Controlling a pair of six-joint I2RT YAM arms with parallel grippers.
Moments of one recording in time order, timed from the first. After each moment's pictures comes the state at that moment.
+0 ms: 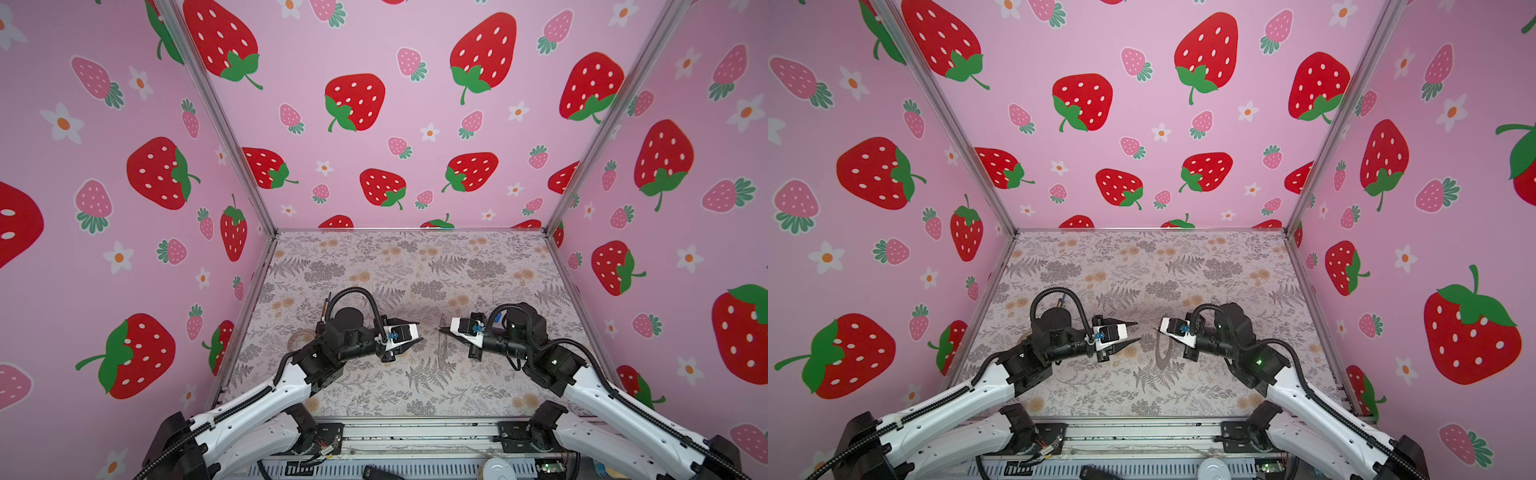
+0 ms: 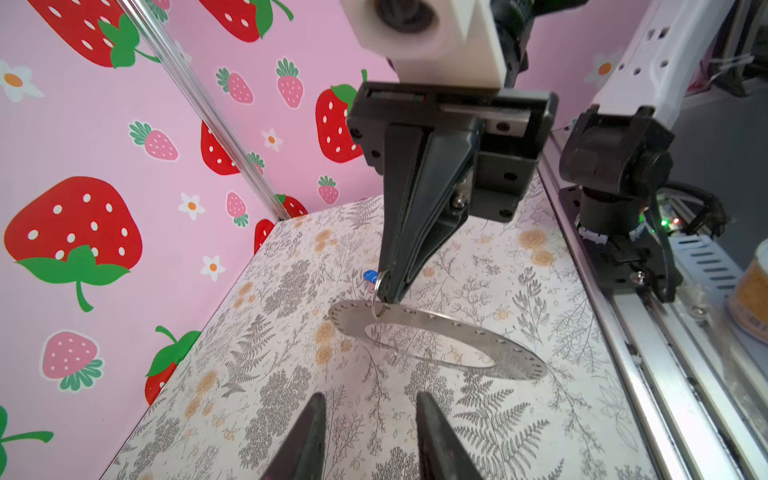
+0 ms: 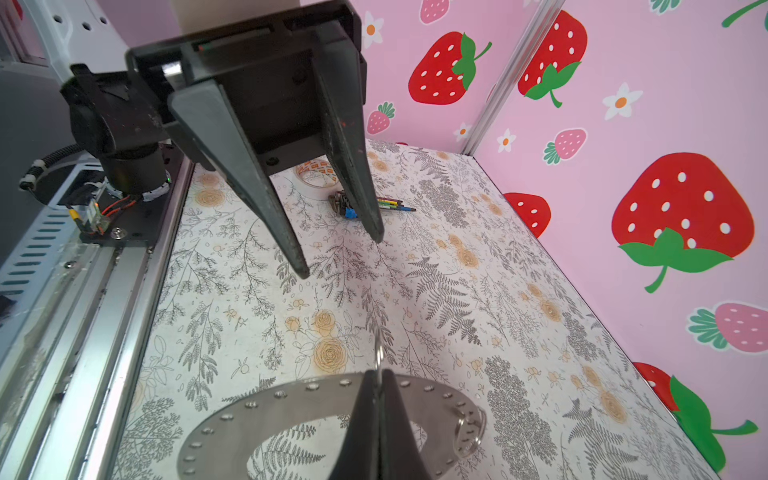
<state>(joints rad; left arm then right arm) -0.77 0.96 0.59 0.11 0.44 0.57 0.79 0.82 0.58 -0.07 -0.48 -0.53</state>
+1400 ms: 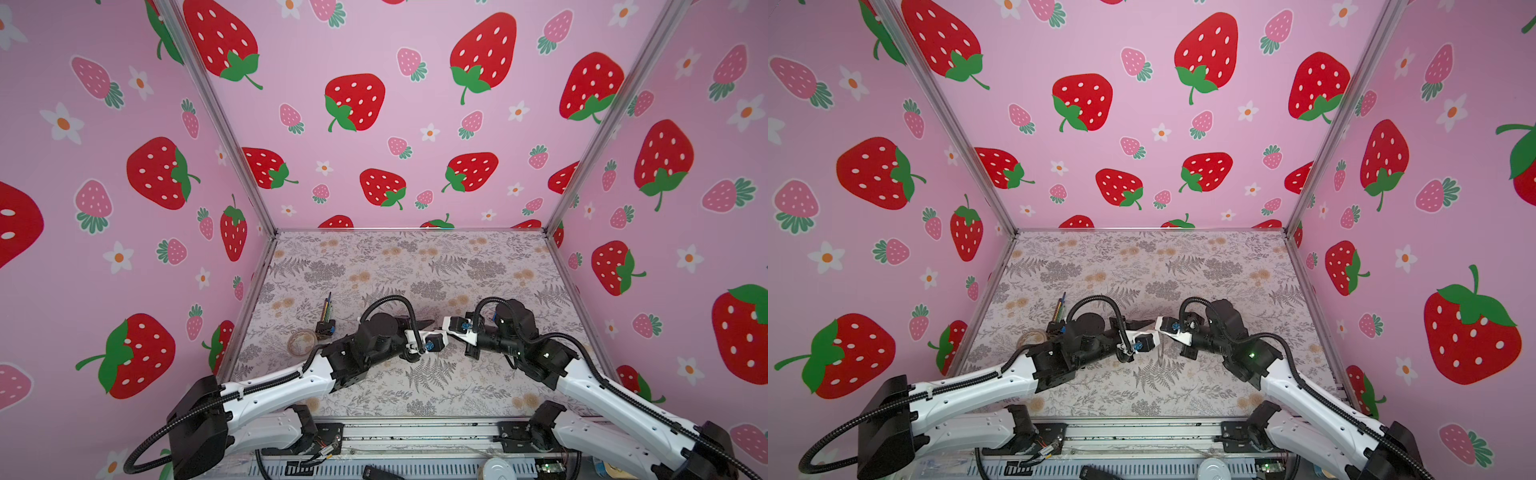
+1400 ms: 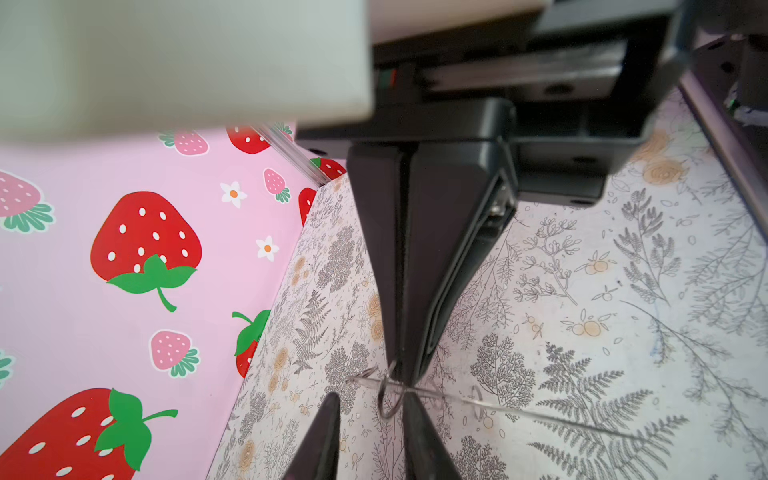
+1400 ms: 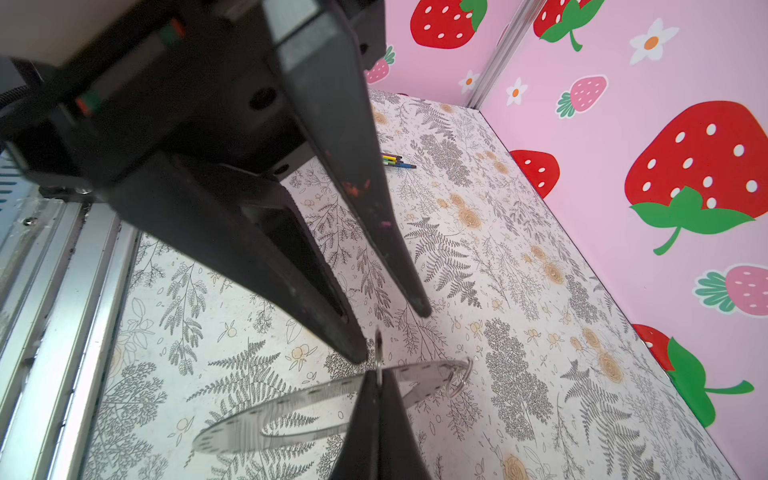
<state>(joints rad) -0.99 1.14 0.68 0.17 0.03 0.76 0.81 0.90 0.62 -0.15 -0.42 -0.57</state>
